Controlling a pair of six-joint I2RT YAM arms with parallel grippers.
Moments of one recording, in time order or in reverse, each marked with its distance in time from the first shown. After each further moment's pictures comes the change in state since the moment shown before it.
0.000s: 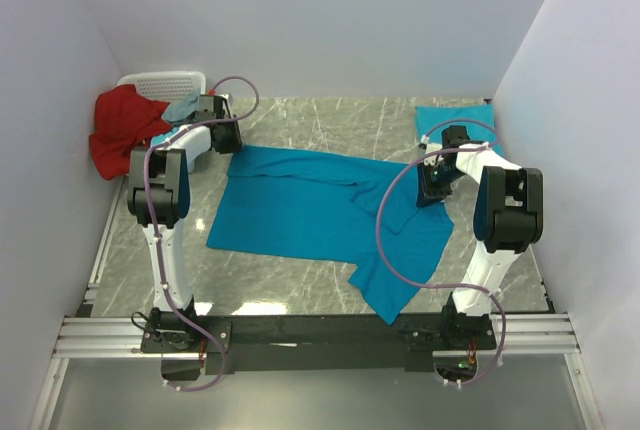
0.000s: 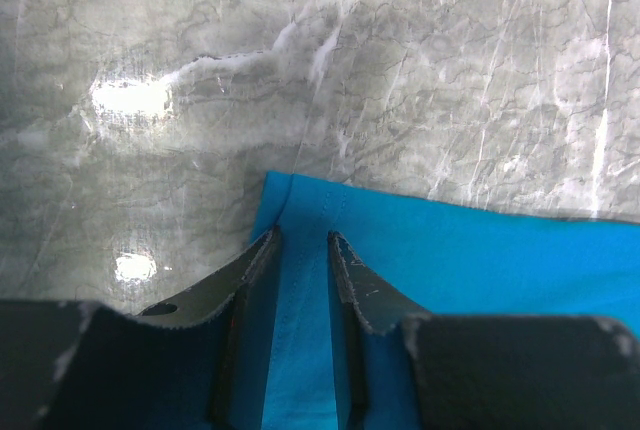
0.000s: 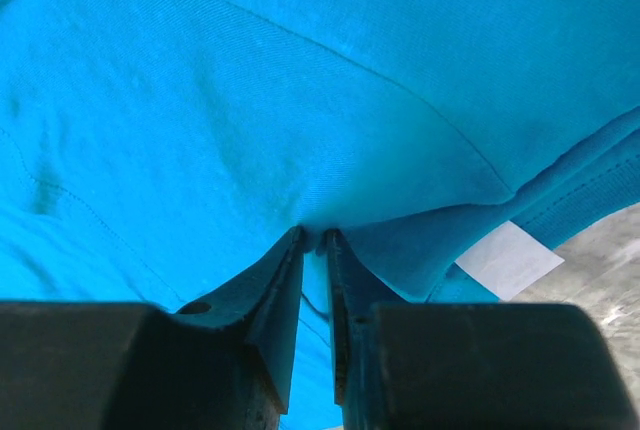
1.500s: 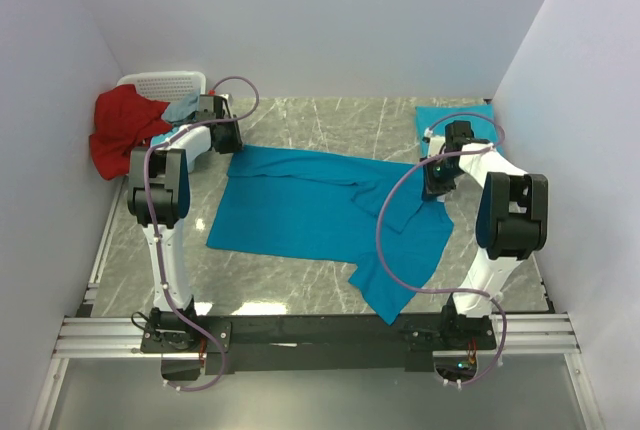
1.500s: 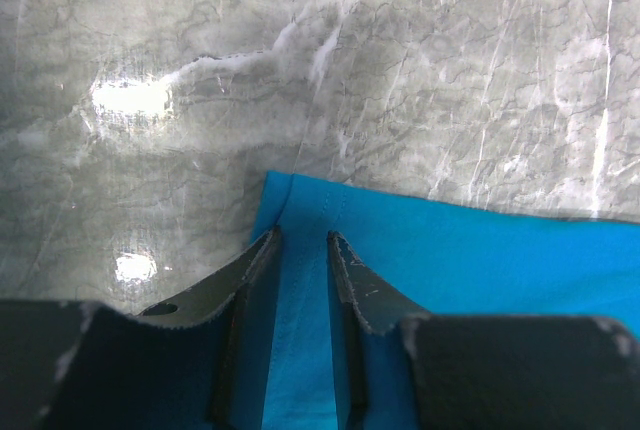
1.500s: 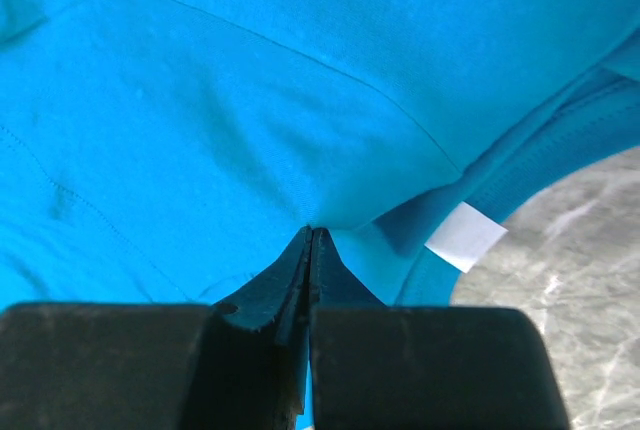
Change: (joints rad) left arm 0.000 0.000 0.000 0.000 0.000 0.000; right arm -0.004 -0.058 -0.005 0.032 0.043 -0.006
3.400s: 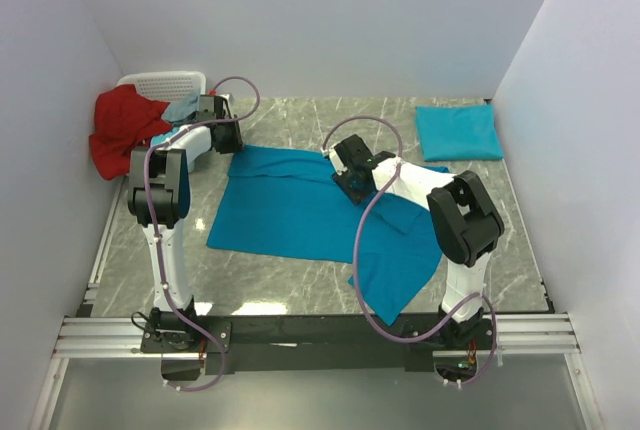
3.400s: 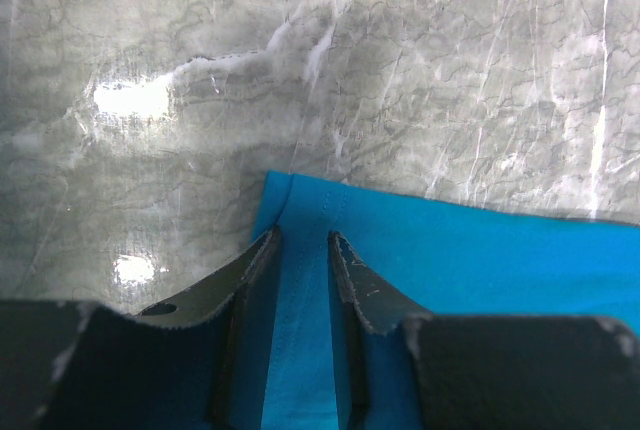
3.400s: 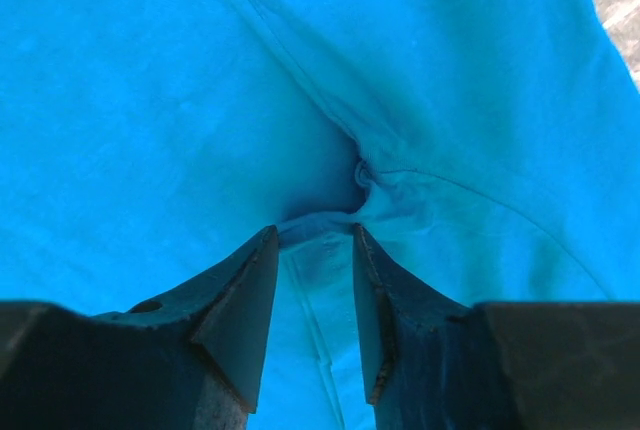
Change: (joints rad) left arm 0.000 0.000 -0.002 0.004 0.004 0.007; right arm 0.640 0.052 0.042 0.188 0.420 -0.026
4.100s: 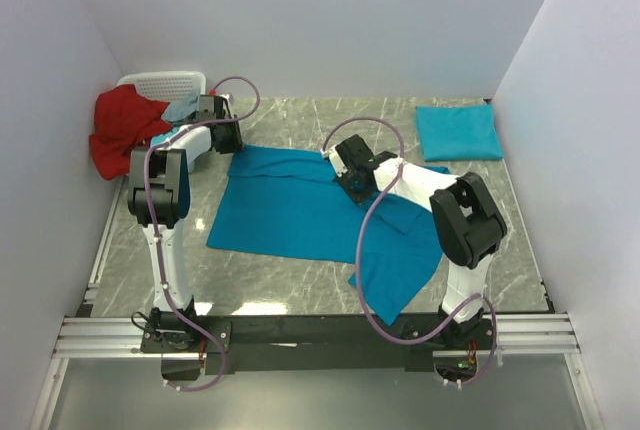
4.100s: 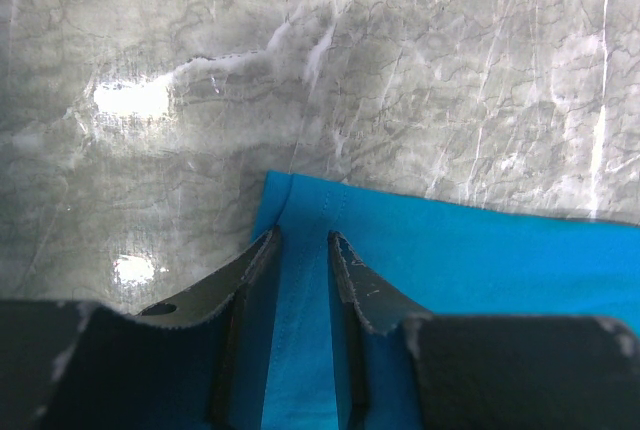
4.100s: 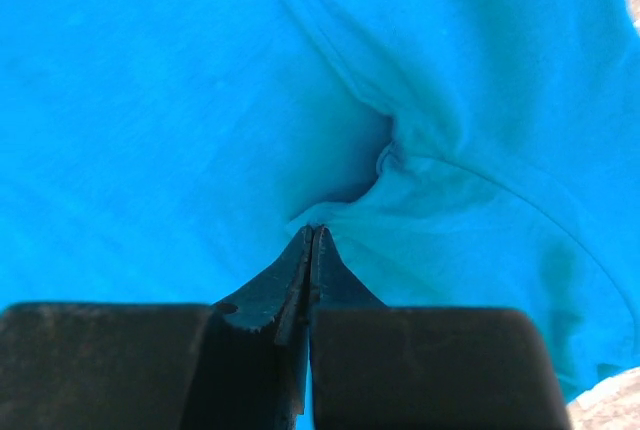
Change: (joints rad) left arm 0.000 0.000 0.000 0.000 0.000 0.000; right arm 0.000 -0.011 -0.008 -0.019 -0.046 -0.003
